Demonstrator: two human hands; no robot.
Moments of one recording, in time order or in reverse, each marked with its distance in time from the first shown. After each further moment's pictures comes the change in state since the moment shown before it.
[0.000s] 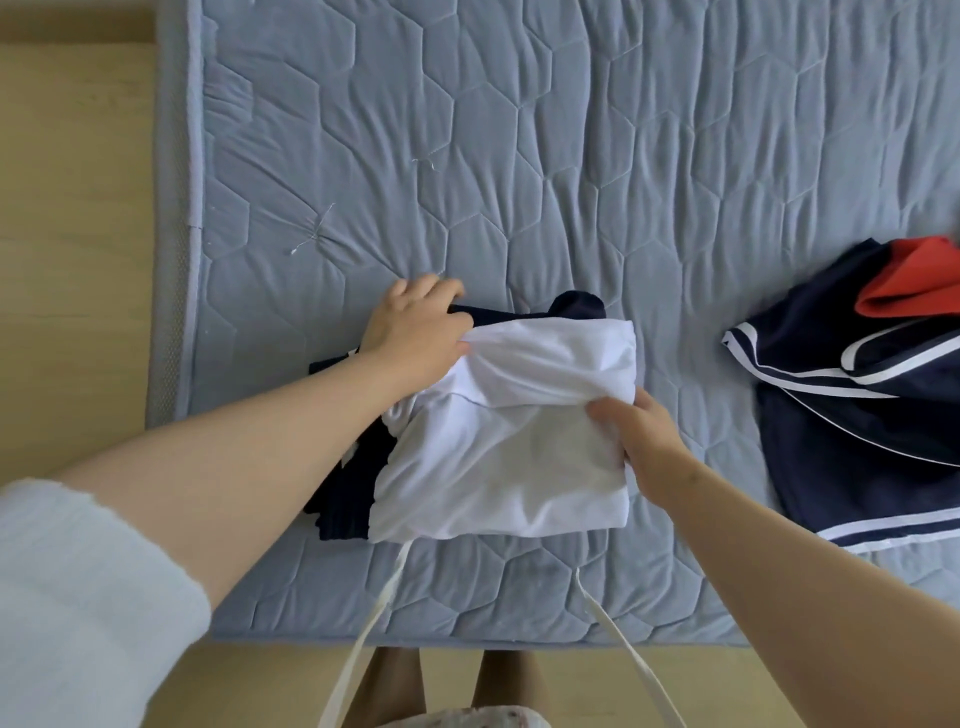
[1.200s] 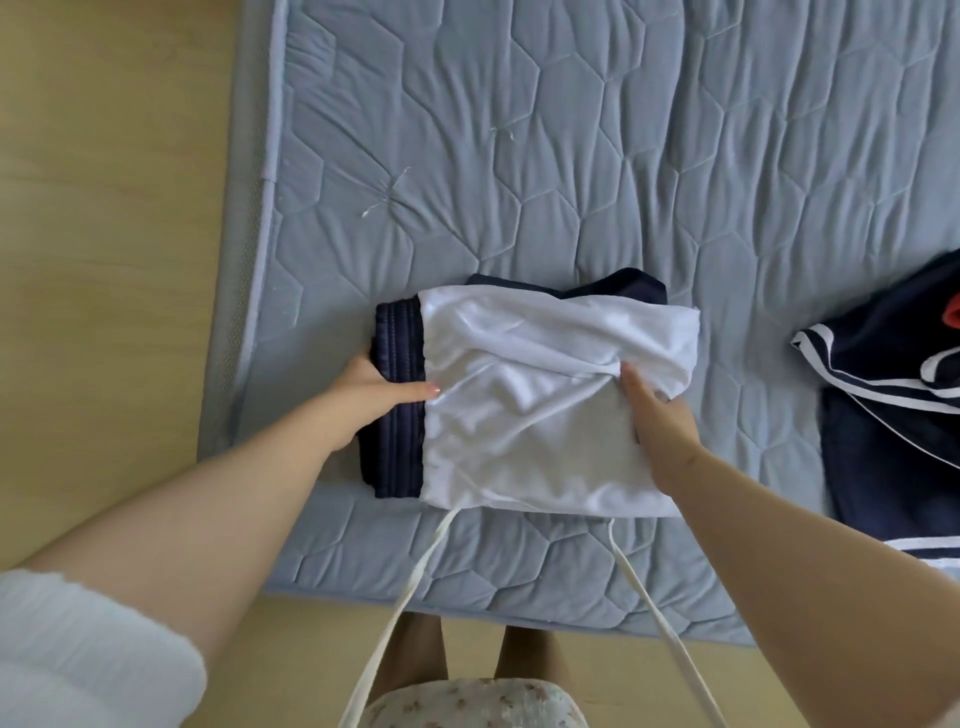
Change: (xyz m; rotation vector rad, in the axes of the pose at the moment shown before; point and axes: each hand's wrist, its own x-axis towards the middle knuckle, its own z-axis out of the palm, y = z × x) left_hand -0.100 -0.058 0.048 -1.213 -0.205 -0.932; right_hand 0.013 0.022 0.042 -0.179 0.274 0.100
